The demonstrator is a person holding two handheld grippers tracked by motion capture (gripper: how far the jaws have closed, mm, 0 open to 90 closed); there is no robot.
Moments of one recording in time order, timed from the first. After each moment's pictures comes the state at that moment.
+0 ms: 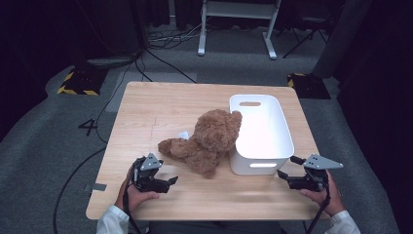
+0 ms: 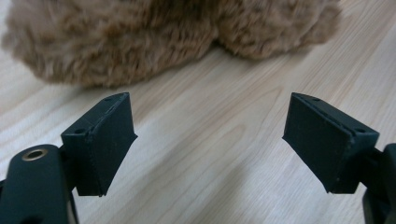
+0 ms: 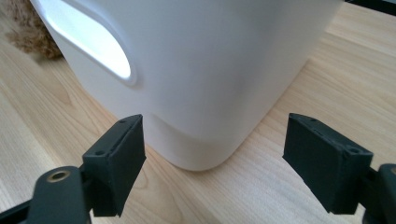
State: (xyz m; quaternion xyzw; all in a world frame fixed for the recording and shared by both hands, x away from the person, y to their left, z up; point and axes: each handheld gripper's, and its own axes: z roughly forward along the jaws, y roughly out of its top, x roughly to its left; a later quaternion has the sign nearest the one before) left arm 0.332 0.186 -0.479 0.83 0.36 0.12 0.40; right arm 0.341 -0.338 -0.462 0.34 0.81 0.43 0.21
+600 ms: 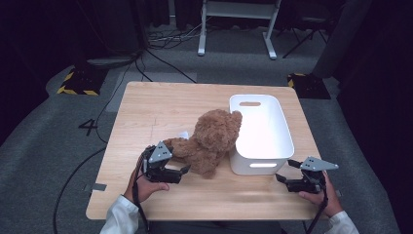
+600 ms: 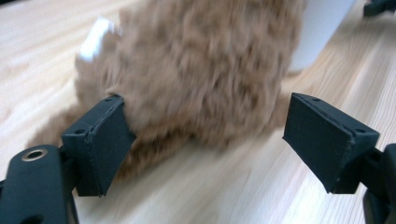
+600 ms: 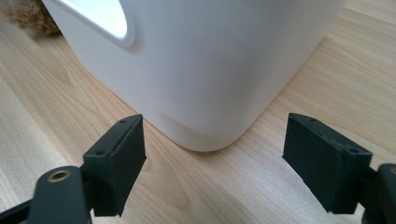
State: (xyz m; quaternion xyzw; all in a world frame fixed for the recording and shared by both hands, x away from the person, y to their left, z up) left arm 0.341 0.151 -0.433 0.82 0.31 0.15 0.46; right arm 0.342 -0.336 -0.475 0.34 0.82 0.41 0.19
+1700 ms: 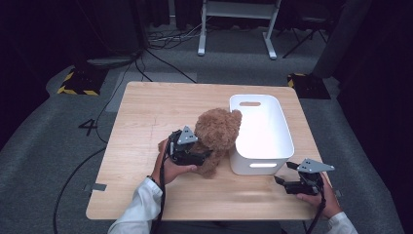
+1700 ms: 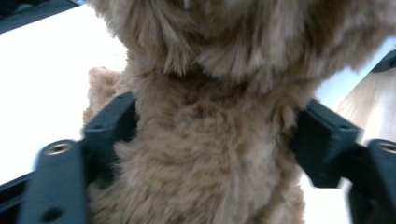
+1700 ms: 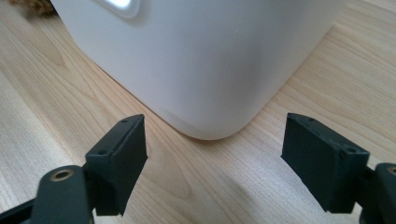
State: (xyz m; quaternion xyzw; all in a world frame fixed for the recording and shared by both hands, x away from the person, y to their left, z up) left arm 0.389 0.093 -0.427 0.83 0.30 0.15 0.45; right arm 0.340 -0.332 -0.481 0.34 0.83 0.39 0.20
